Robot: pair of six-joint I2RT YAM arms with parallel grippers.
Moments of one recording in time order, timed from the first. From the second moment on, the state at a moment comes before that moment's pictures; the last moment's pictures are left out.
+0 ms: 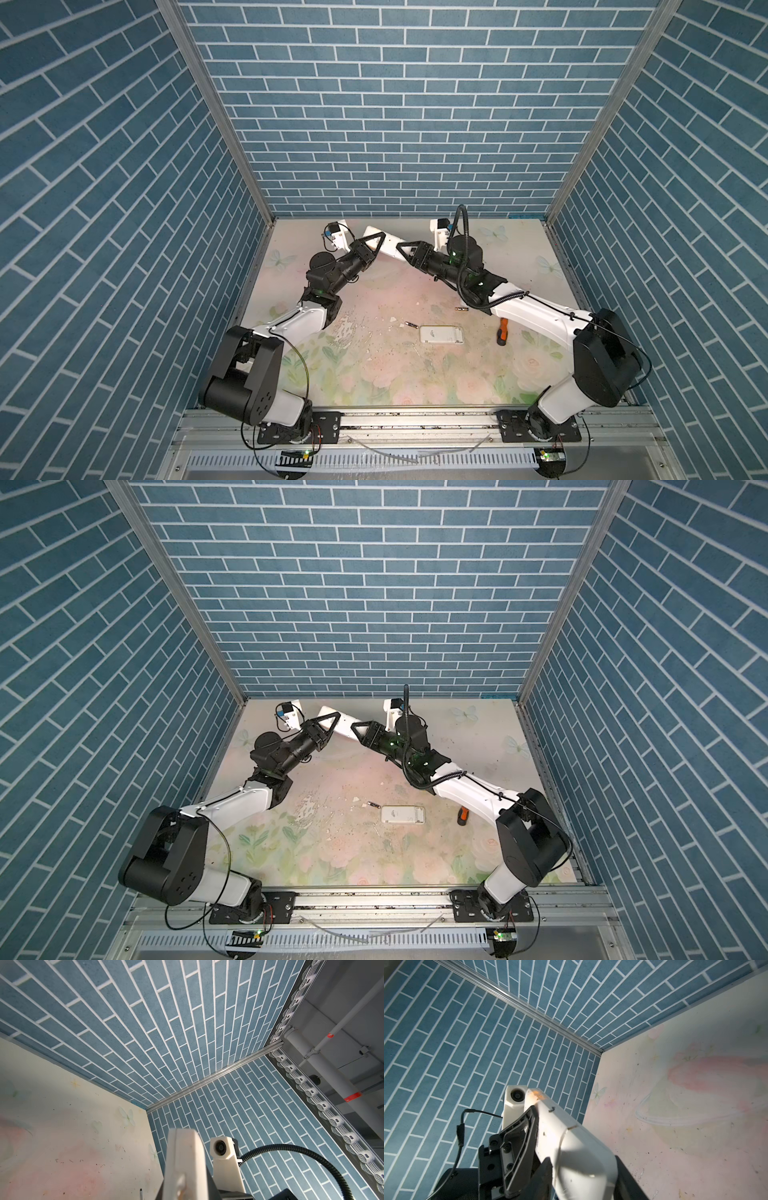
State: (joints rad) left arm -0.33 1.46 0.73 0.92 0.44 -1.22; right arm 0.74 1.56 1.10 0.30 -0.27 0.97
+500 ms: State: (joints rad) left arm -0.33 1.46 0.73 0.85 0.46 -1.13; right arm 0.74 1.52 1.10 0.18 -0.25 0.91
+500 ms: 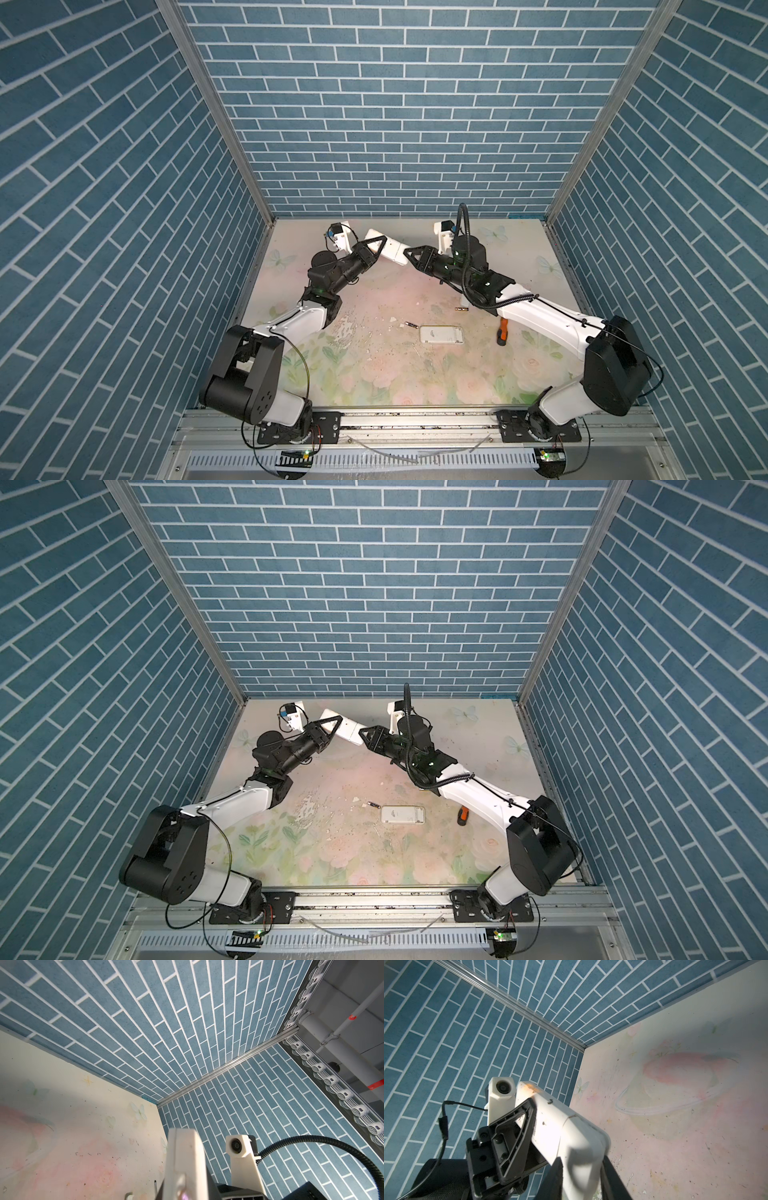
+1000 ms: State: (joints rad) left arm -0.32 1.46 0.73 0.85 0.46 -1.10; right arm 0.73 1.52 1.10 0.19 -0.27 0.92
